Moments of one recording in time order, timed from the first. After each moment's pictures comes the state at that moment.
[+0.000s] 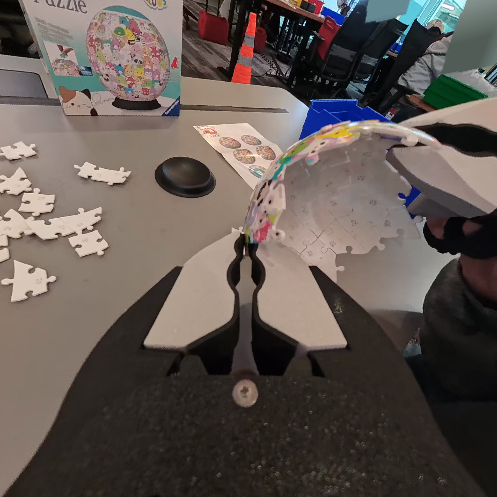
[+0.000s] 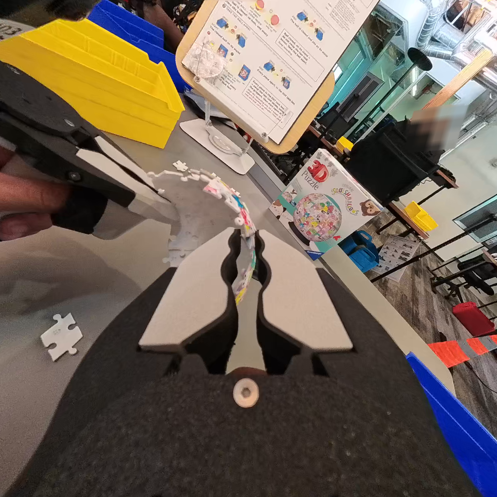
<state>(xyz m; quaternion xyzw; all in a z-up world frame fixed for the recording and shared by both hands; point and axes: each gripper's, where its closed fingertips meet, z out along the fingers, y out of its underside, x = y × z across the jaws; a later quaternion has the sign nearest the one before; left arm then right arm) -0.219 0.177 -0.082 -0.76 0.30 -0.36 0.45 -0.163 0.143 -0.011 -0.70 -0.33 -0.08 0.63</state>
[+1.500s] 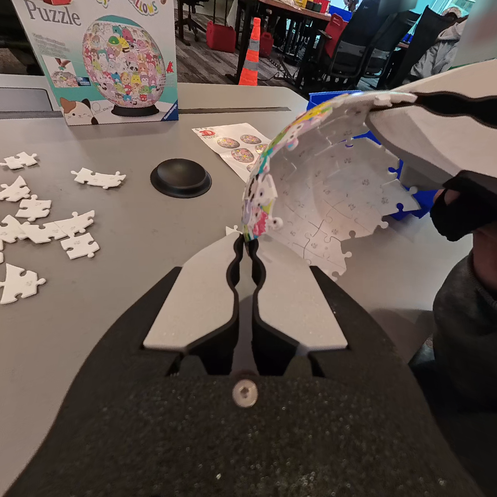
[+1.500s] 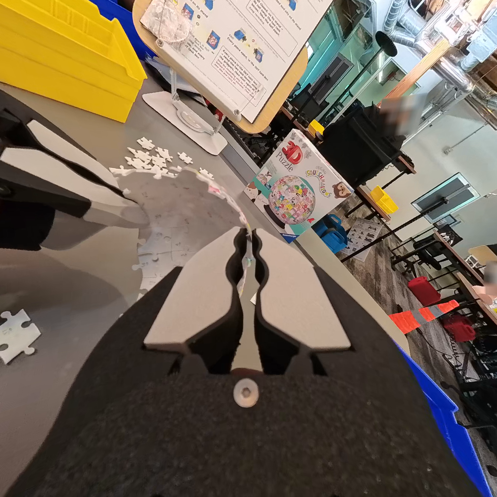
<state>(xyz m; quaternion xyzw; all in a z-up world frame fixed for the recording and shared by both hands) -0.206 0.164 -0.089 -0.75 0.31 -0.33 0.48 -0.141 0.148 -0.015 -0.71 -0.31 -0.15 0.62</state>
